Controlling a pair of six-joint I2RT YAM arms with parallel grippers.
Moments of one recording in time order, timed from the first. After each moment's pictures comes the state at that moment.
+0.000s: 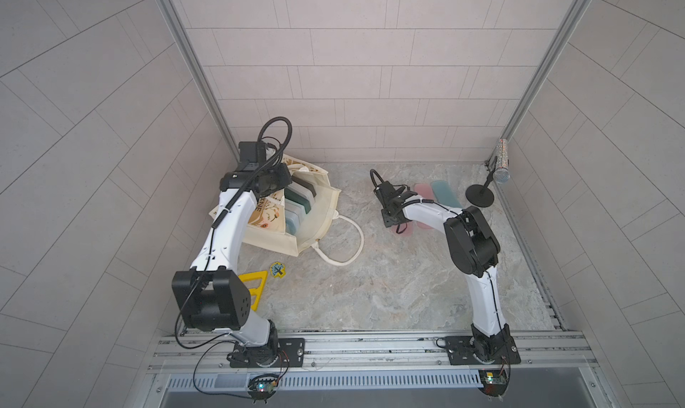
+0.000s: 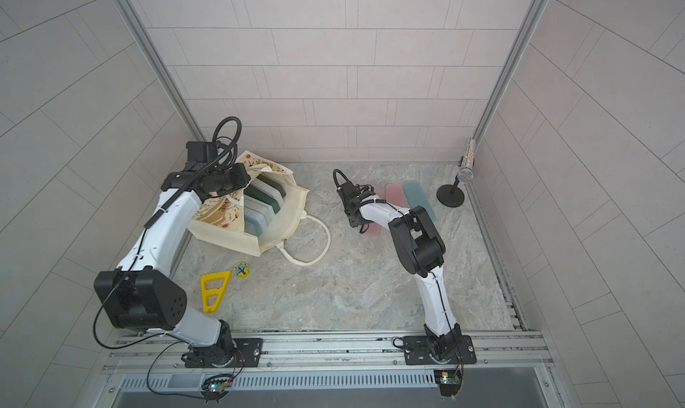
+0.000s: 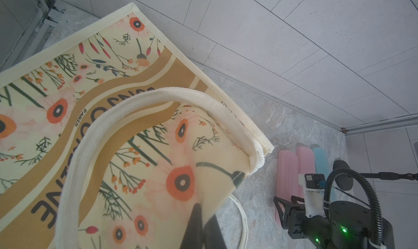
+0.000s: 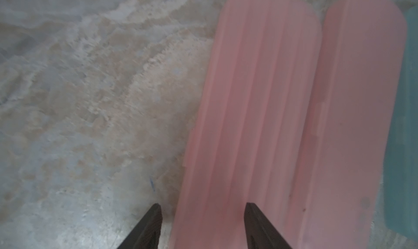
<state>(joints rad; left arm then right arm) 0.02 1.54 1.54 -0.74 0.24 -0.39 0.49 2.13 1.57 -0.65 0.38 0.31</state>
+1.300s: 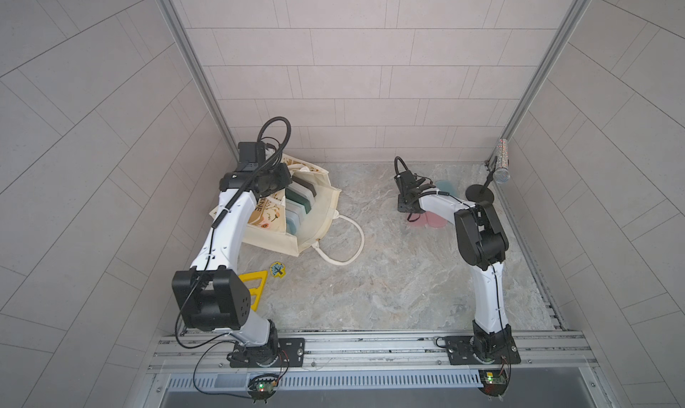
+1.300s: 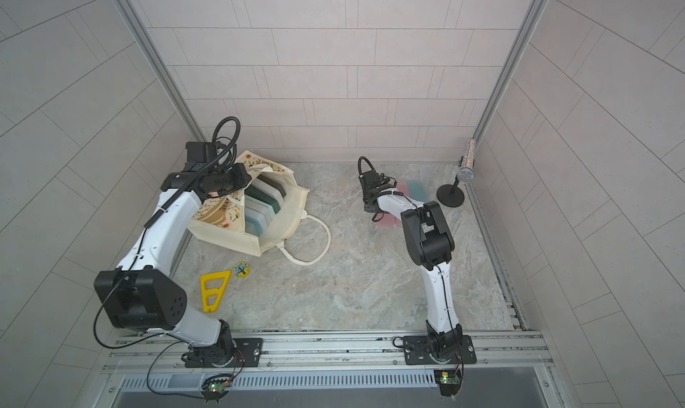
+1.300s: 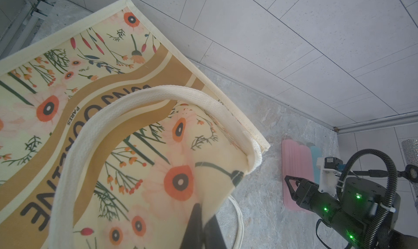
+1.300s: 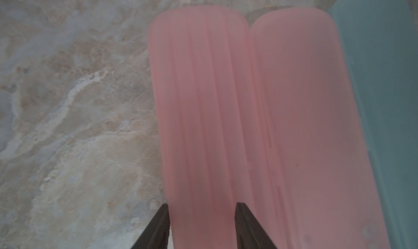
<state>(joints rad) 0.03 1.54 1.54 -0.73 0.27 -0.40 0.32 2.16 1.59 -0.52 0.36 0.46</state>
